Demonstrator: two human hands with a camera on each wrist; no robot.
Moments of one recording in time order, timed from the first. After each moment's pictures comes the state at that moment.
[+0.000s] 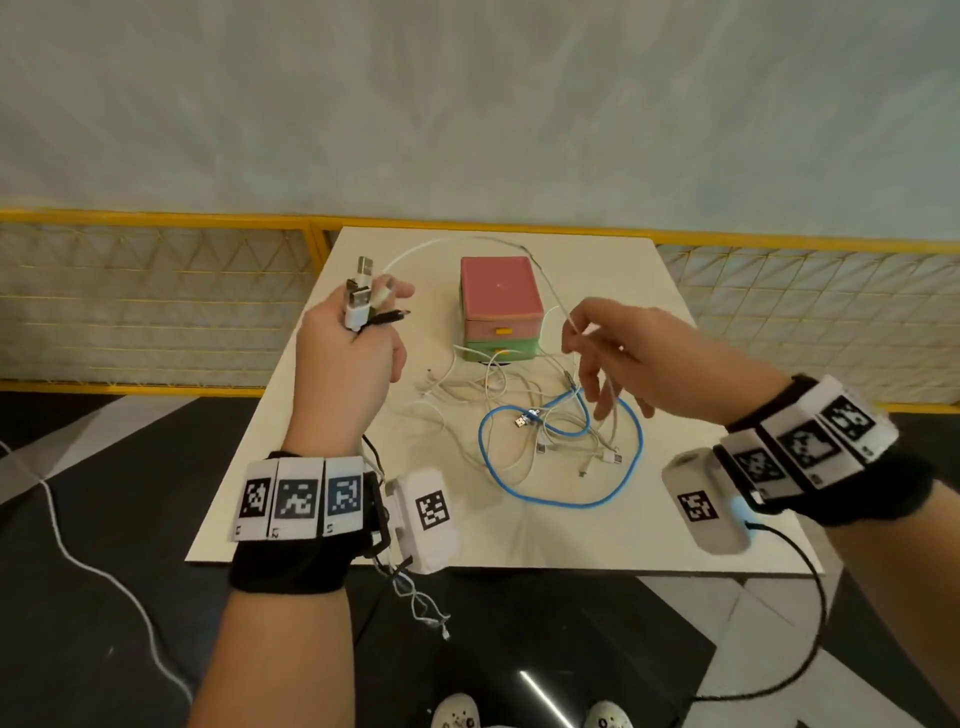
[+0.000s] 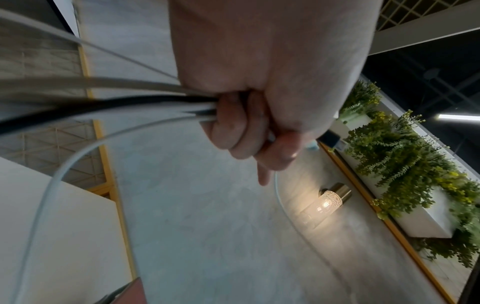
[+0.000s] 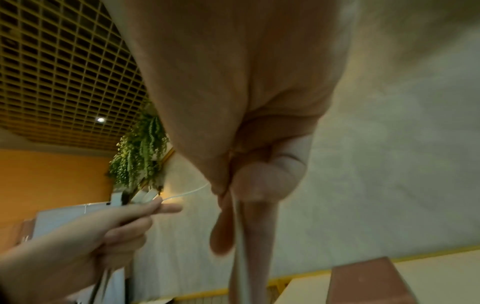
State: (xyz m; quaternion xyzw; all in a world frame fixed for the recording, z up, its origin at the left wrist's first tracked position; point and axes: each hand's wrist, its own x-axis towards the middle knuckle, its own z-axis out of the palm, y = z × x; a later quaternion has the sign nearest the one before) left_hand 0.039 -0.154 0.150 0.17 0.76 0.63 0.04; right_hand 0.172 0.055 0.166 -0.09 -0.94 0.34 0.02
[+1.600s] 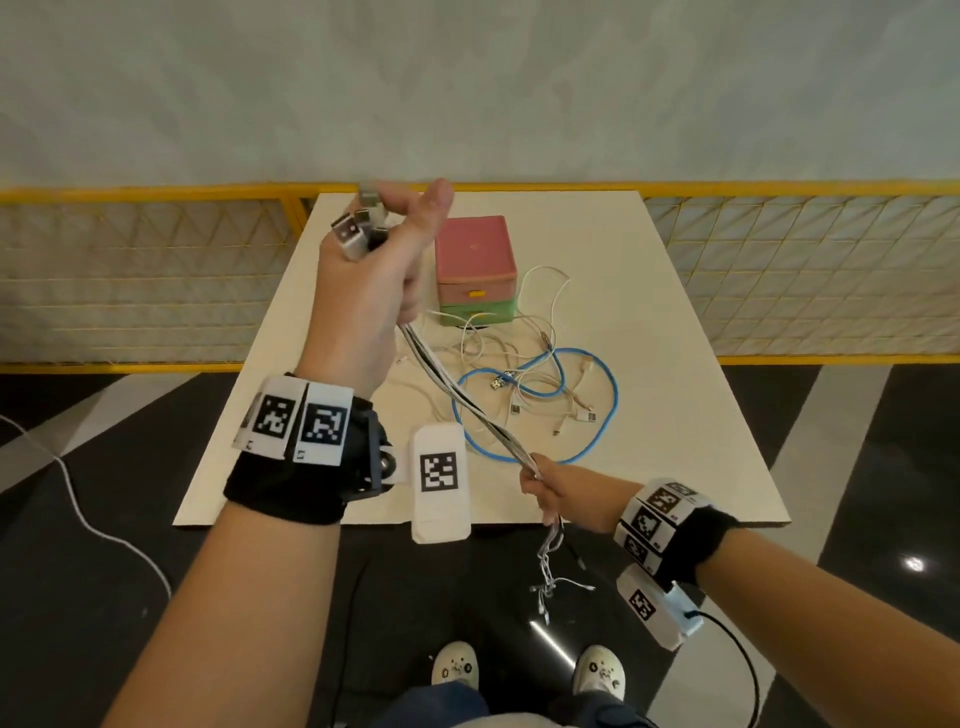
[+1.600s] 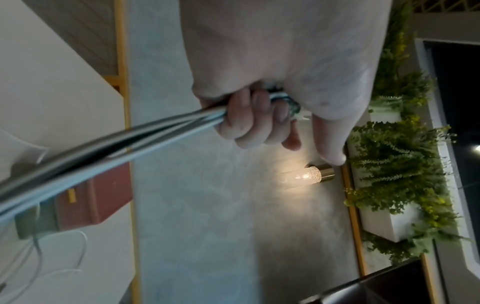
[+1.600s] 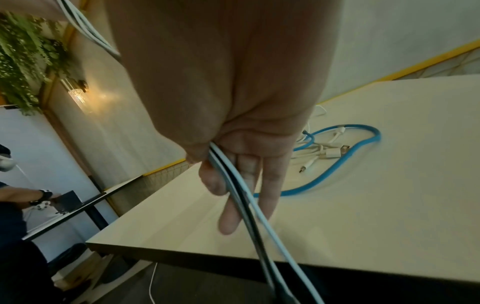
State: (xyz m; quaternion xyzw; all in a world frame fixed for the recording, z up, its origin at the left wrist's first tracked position) left_hand 0.071 -0.097 0.167 0.26 0.57 0.77 0.15; right_hand 0.223 0.049 -0.022 -0.09 -0.88 0.40 -0.23
